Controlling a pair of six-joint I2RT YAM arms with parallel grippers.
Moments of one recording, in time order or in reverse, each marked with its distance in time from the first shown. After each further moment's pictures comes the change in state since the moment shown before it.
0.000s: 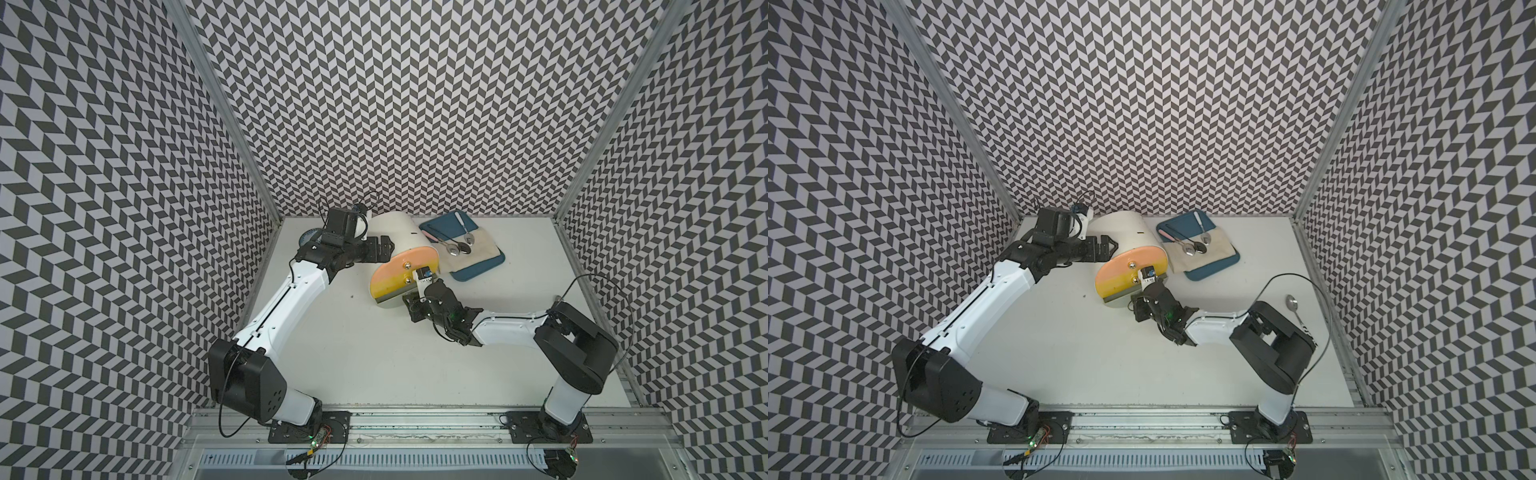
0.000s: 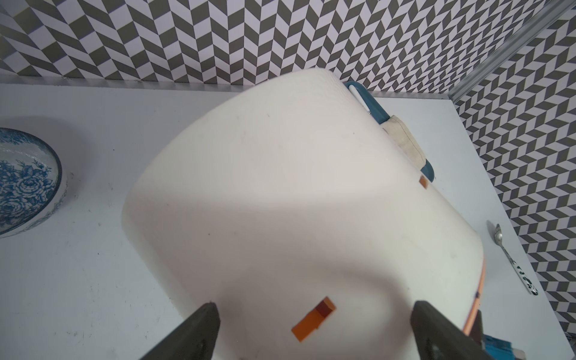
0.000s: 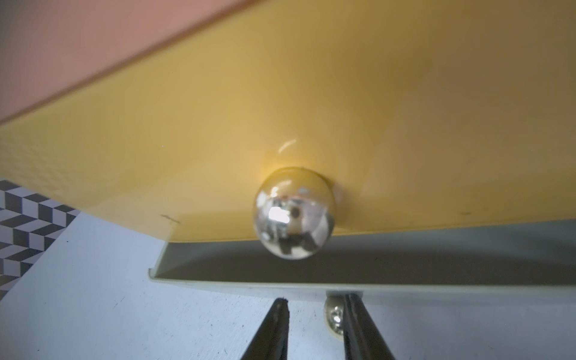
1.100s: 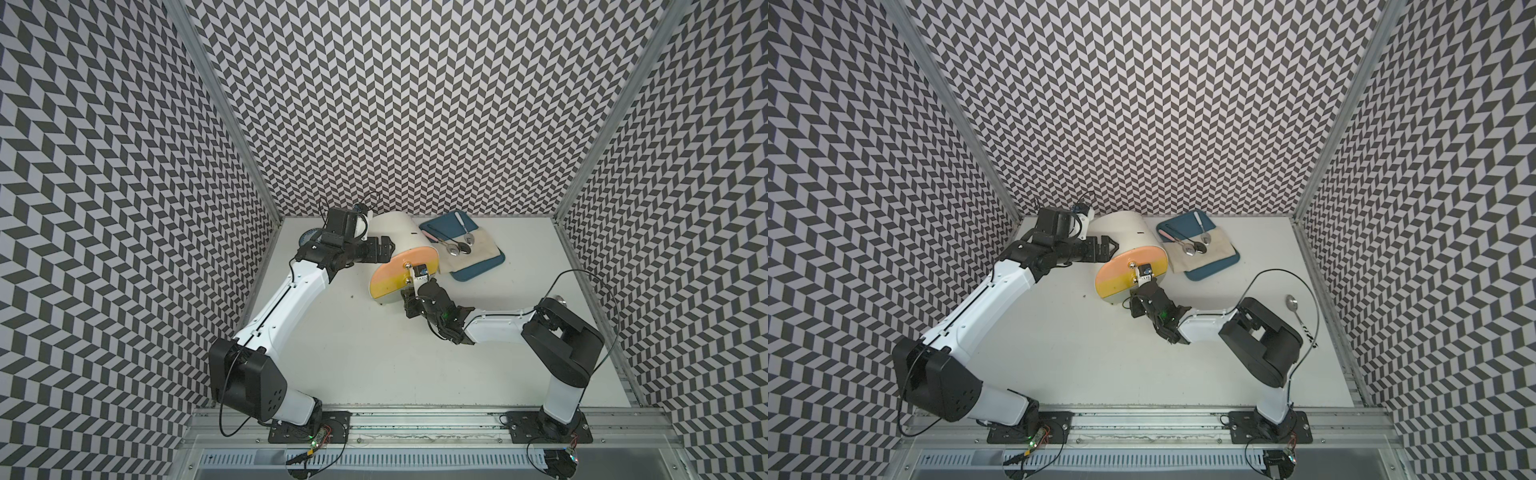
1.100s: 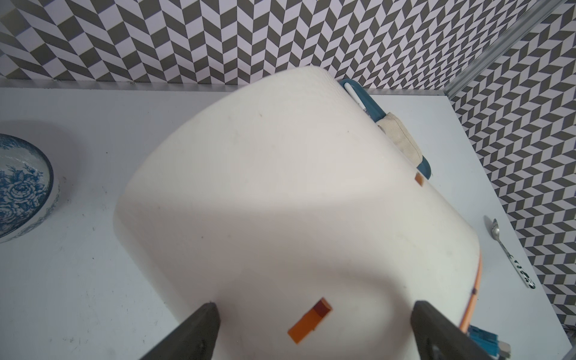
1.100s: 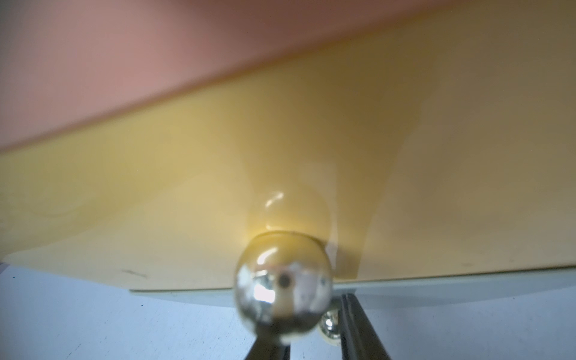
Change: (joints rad) left arm 0.003 0.004 0.000 0.000 0.018 0.014; right arm 0.008 0.066 0.055 0.037 0.103 -0.016
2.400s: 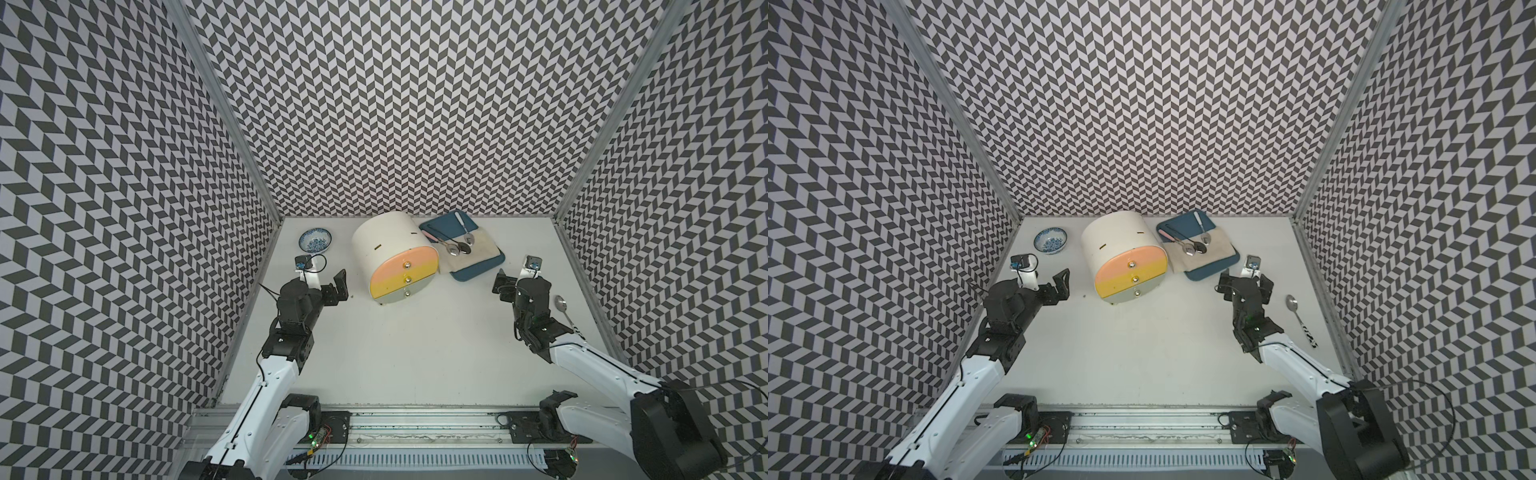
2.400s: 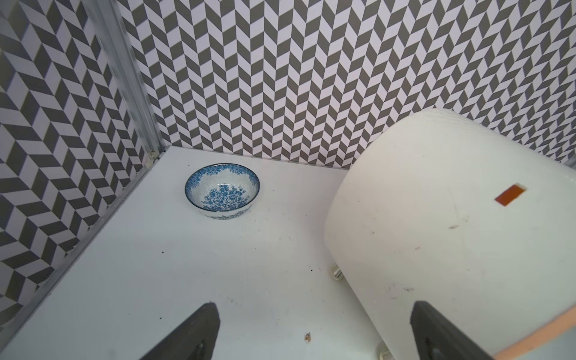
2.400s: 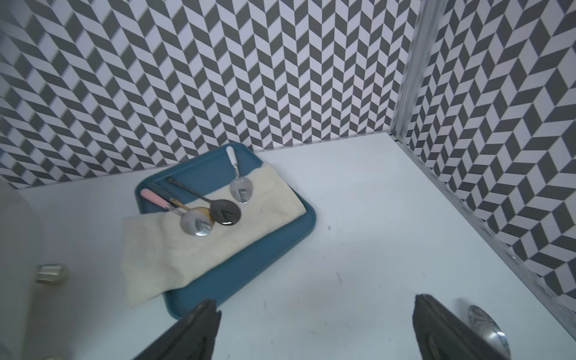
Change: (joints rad) left arm 0.250 -0.638 -0.890 0.698 -0.219 0.081; right arm -0.539 -0.669 -0.493 -0.029 0.324 -0.248
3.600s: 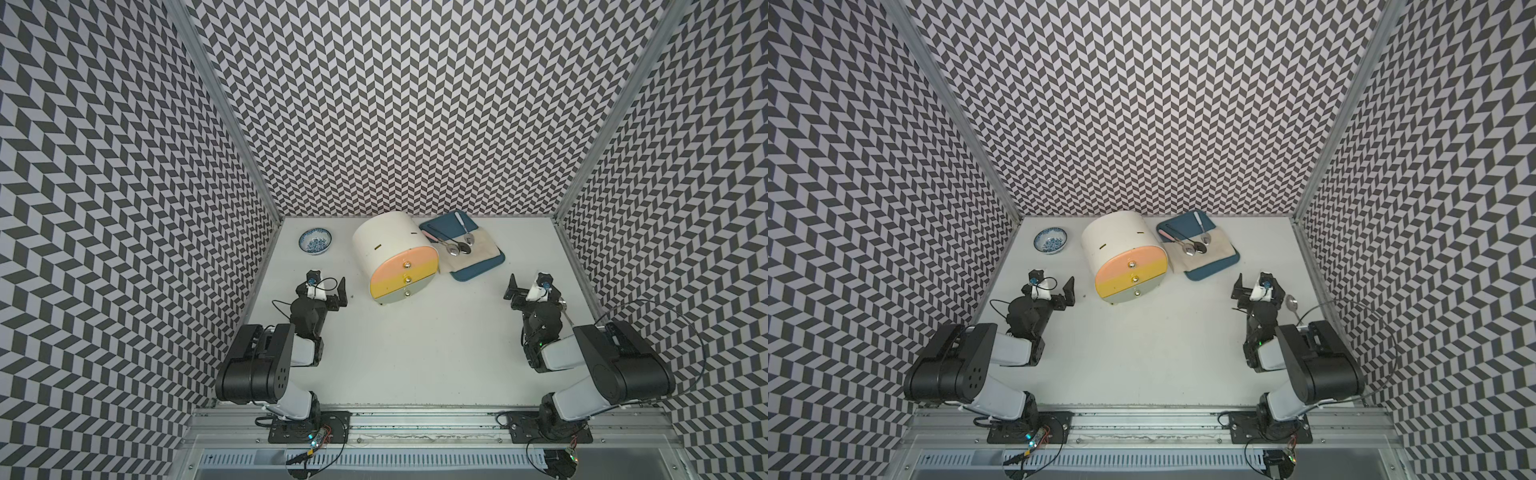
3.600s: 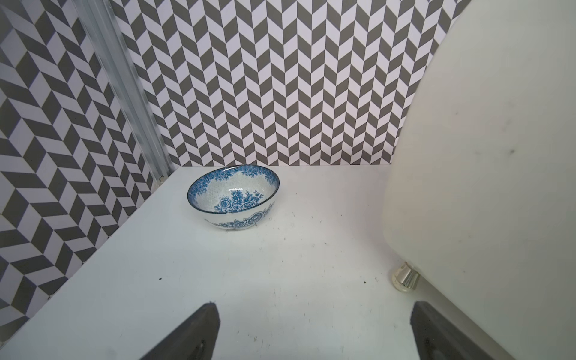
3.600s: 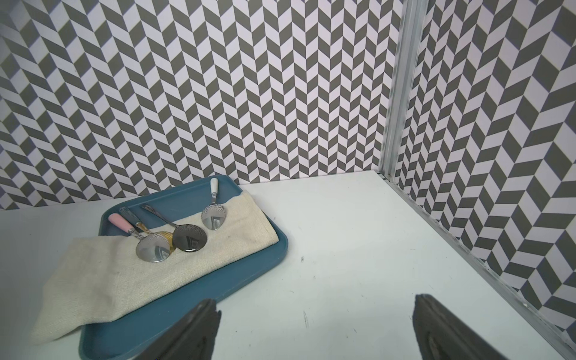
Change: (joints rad) left arm 0.100 0.706 -0.262 1.102 0.087 0.169; right arm -0.220 0.386 -0.240 0.915 -0.253 -0.137
